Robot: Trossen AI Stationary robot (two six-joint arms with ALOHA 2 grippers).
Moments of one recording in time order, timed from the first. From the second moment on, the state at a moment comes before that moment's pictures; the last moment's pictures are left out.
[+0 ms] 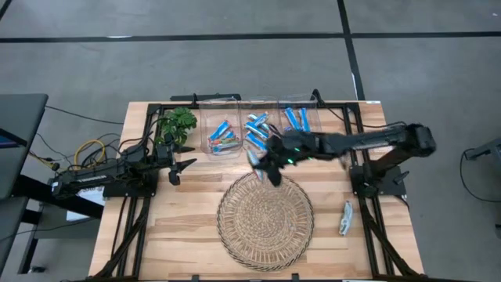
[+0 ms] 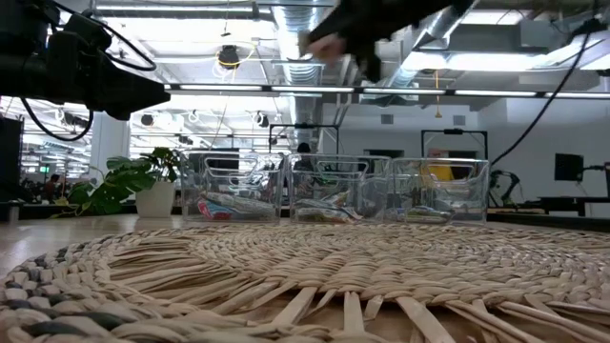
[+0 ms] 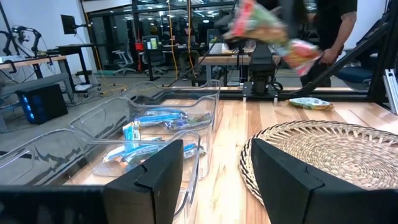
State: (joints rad) left arm 0.21 0.03 0.01 0.03 -0.01 0.06; right arm -0.01 1.47 1.08 -0.08 -0.13 0.37
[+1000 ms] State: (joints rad) left arm 0.21 0.03 0.01 0.03 -0.01 0.06; right arm -0.29 2.08 1.78 -0.31 -0.09 0.16
